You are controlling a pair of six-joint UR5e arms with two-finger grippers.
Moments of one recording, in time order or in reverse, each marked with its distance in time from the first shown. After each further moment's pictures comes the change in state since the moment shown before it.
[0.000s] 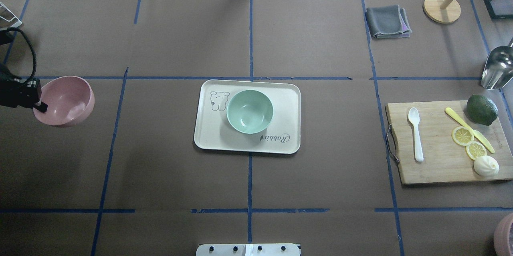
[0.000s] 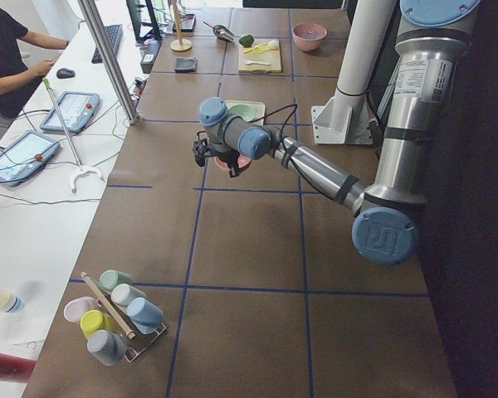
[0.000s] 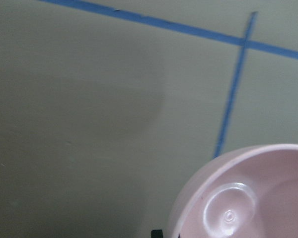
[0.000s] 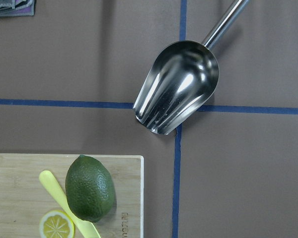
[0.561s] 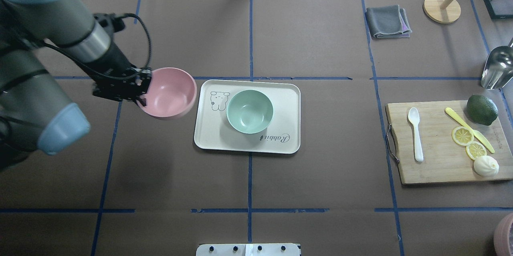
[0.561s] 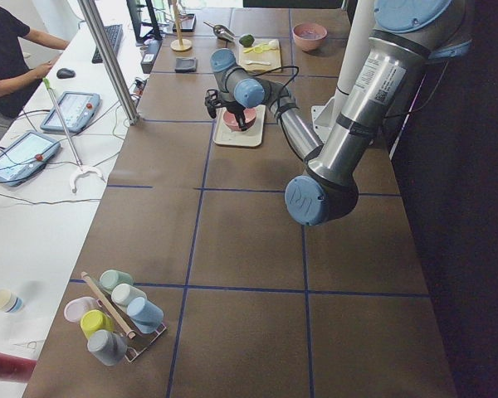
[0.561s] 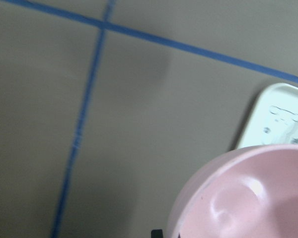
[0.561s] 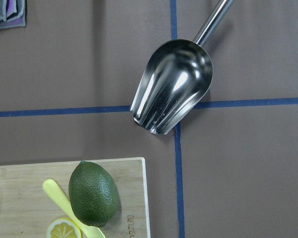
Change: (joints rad) left arm 0.263 -0.271 0.069 -0.047 0.126 -0.419; right arm 0.000 -0.002 0.008 0.004 0.003 0.093
